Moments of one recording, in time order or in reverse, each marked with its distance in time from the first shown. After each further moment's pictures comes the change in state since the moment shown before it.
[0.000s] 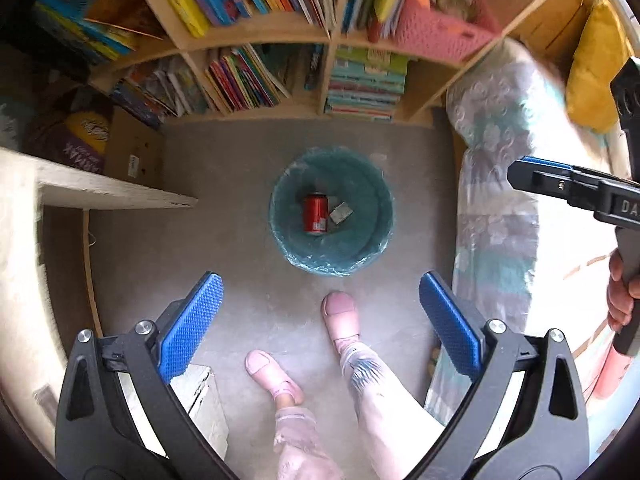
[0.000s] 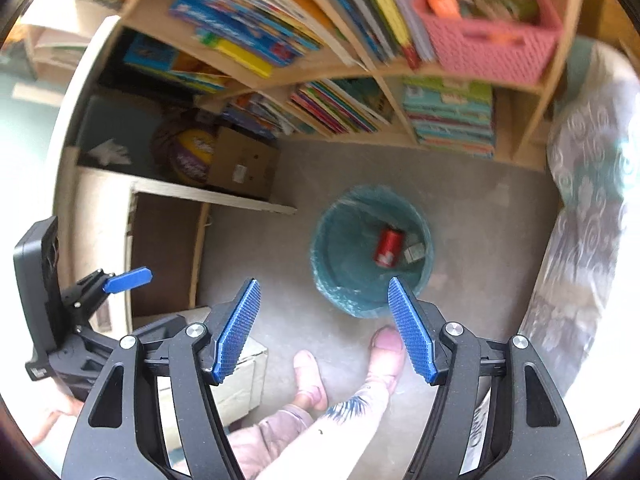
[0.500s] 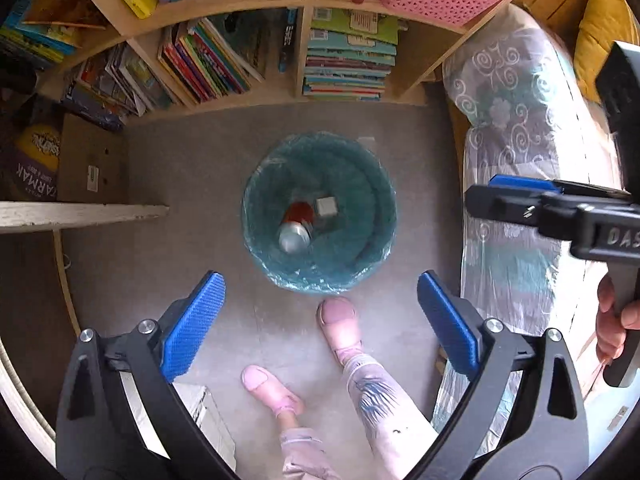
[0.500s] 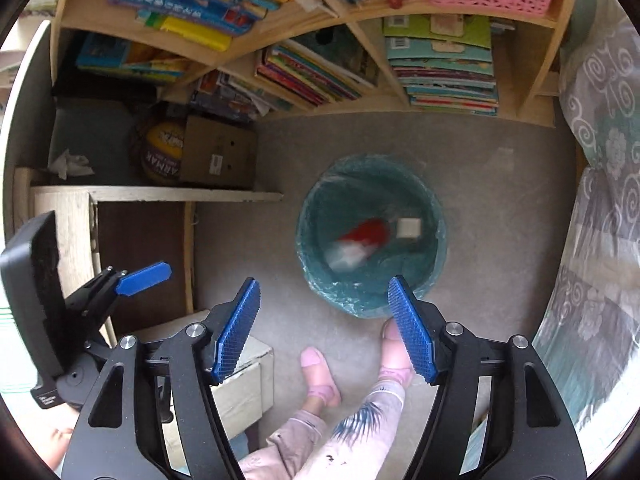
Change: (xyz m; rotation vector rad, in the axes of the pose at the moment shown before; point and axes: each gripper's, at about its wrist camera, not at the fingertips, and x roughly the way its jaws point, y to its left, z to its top) left arm 0.104 -0.011 0.023 0.075 0.081 -0.044; right arm 0.099 -0.043 -0.008 0.186 0.083 -0.002
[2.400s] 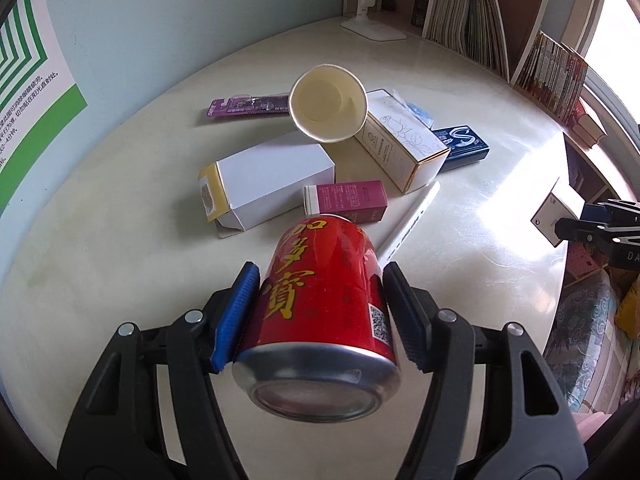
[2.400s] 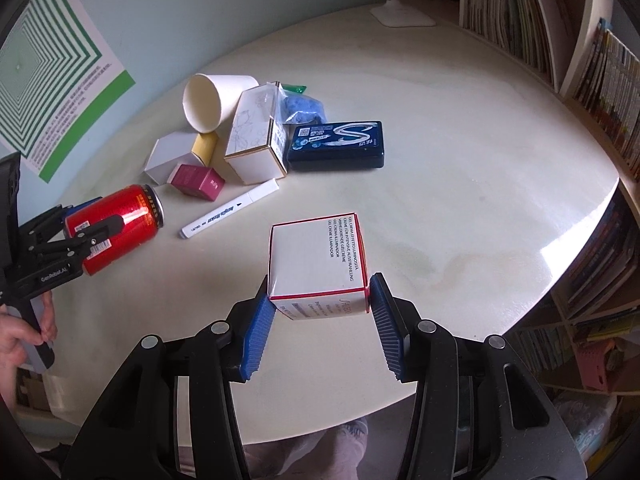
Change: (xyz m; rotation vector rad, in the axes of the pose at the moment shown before) left arm -0.369 0.327 -0.385 -0.704 -0.572 0.340; right arm -0.059 0.575 -0.153 -0.975 -0.091 -0.087
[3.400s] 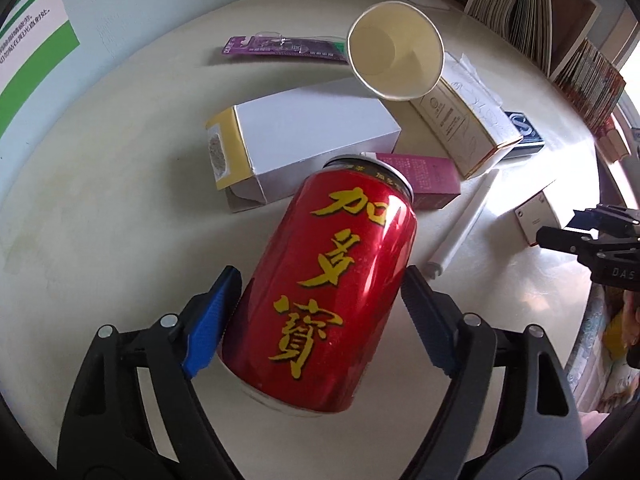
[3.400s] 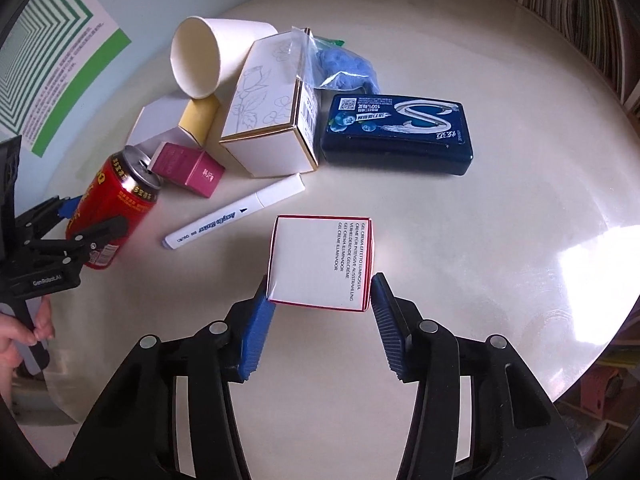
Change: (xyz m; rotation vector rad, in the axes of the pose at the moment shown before) left arm 0.061 0.045 0.002 -0.124 0.141 -0.030; right arm 0.086 0.028 0.038 -0.068 0.156 0.051
